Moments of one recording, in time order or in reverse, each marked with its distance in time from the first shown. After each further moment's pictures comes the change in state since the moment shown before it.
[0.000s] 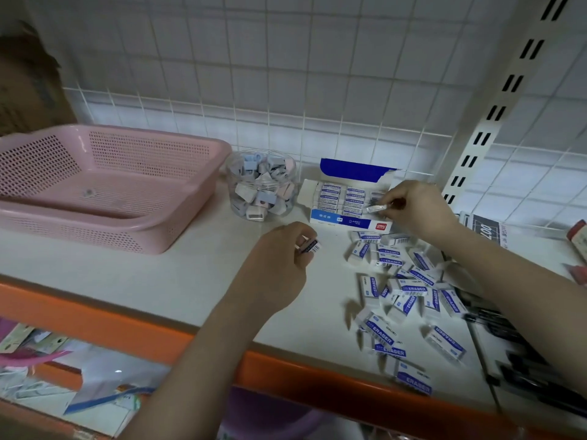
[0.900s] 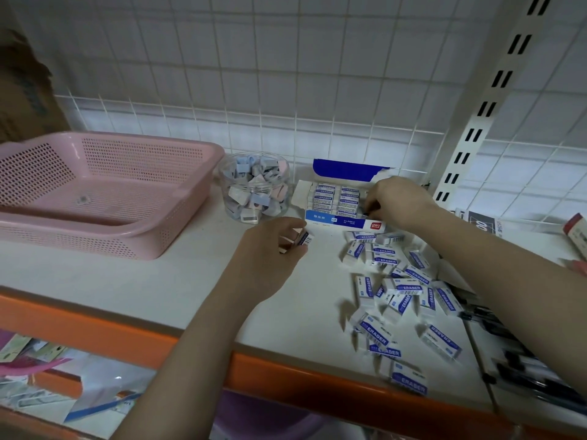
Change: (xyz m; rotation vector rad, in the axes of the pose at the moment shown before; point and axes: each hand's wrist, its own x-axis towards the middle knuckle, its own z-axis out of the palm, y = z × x) left_hand 0.012 -0.002 -0.005 -0.112 0.041 -0.039; right_hand 0.020 -0.020 -0.002 -0.423 -0.294 -0.069
